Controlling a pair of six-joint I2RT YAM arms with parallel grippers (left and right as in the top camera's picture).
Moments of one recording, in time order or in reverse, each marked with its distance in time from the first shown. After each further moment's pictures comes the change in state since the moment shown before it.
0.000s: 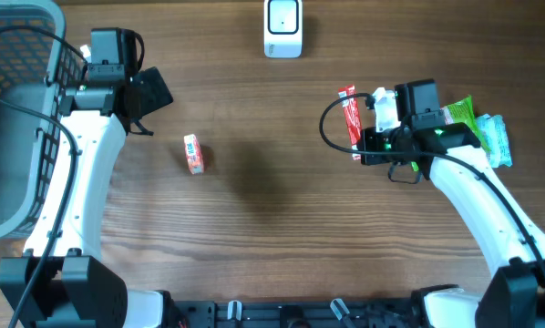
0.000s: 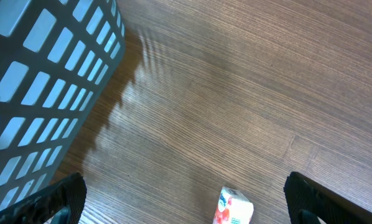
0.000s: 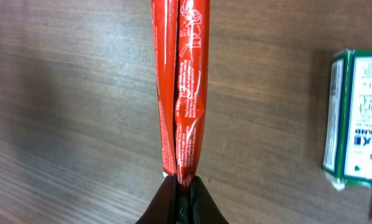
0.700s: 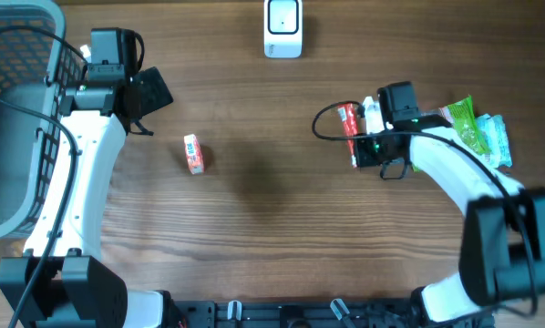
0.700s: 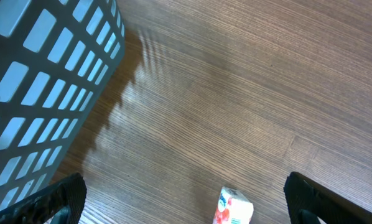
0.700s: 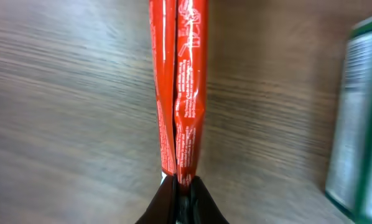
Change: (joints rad) left arm 0.000 0.000 0.000 0.000 0.000 0.000; right arm 0.000 0.207 -0.001 0.088 0.084 -0.035
